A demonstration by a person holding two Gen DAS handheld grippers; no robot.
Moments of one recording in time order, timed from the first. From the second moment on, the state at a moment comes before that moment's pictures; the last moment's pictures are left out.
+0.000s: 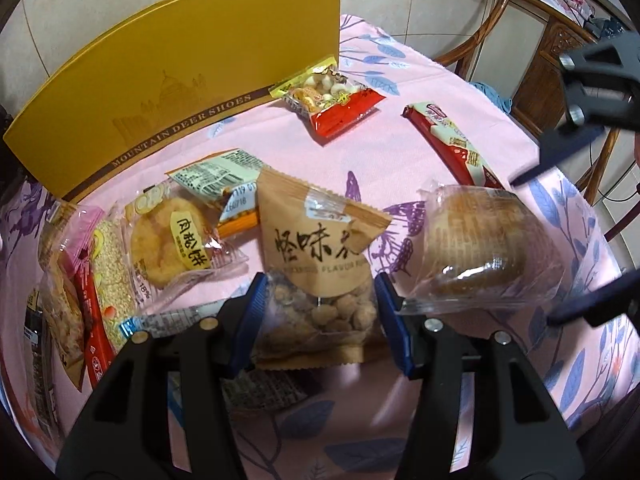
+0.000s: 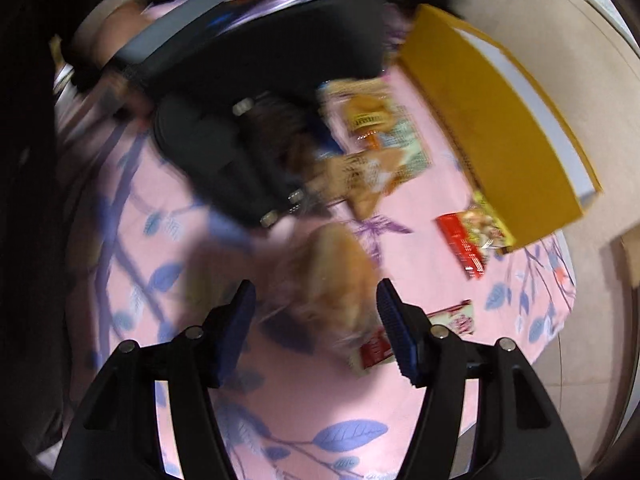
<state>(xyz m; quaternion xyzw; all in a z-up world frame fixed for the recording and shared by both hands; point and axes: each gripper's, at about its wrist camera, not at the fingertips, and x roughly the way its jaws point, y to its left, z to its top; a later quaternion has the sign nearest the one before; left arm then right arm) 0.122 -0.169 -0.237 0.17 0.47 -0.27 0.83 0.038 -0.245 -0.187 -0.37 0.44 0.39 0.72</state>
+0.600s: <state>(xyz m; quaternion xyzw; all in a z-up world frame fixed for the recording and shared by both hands) 0.123 -0.167 -0.237 0.16 0.47 -0.28 0.83 0.047 -0.235 -0.224 -0.42 0.39 0.32 0.75</state>
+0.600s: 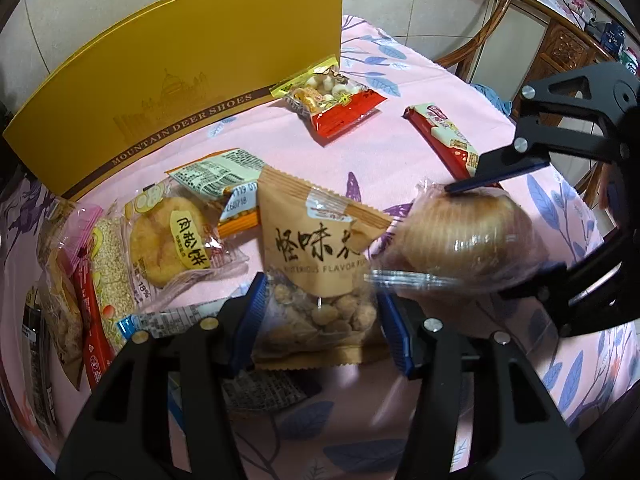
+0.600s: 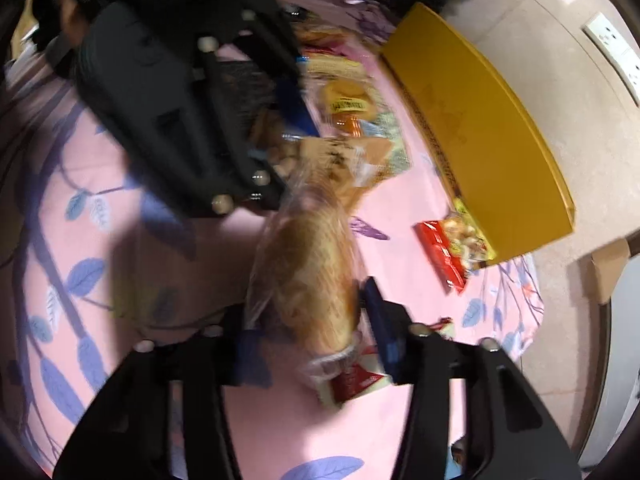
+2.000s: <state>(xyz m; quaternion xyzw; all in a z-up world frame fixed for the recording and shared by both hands) 0.346 -0.083 -0.084 0.01 0.39 -0.10 0.91 0.261 -0.255 -0.046 0.05 0.31 0.14 0.94</state>
